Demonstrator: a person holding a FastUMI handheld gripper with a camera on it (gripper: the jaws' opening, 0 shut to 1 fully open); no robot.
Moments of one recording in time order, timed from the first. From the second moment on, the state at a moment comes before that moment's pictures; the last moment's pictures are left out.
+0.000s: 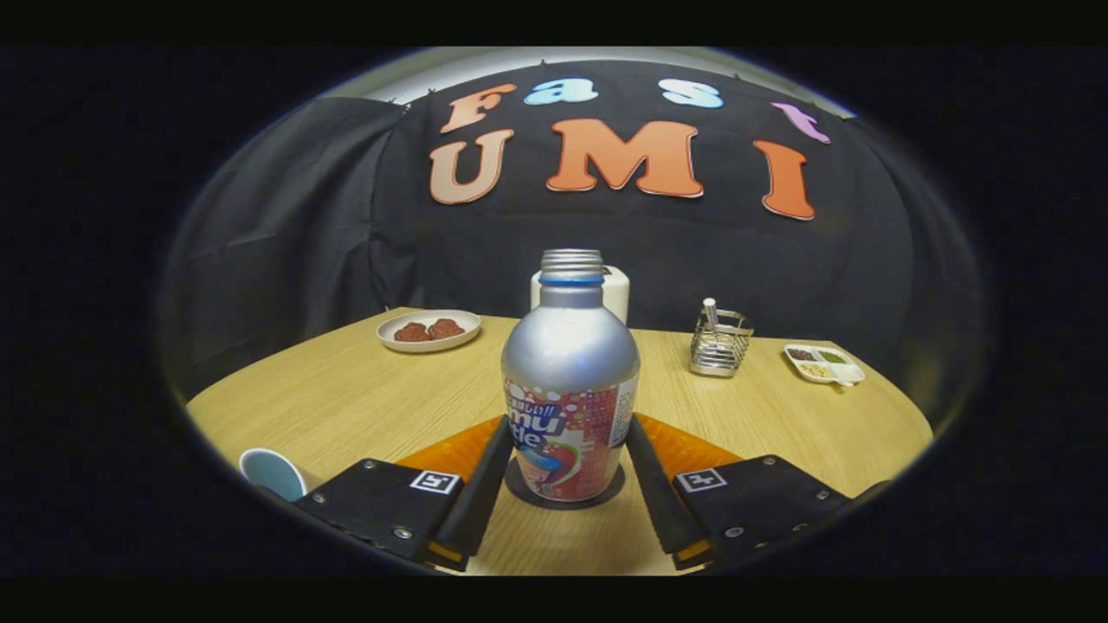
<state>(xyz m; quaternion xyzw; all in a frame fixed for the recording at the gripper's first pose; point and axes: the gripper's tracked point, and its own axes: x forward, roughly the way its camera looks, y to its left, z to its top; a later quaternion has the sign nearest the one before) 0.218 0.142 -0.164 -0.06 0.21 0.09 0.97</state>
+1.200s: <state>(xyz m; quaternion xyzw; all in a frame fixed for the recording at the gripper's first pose) 0.182 0.117 -0.142 -0.07 0.20 0.08 0.97</state>
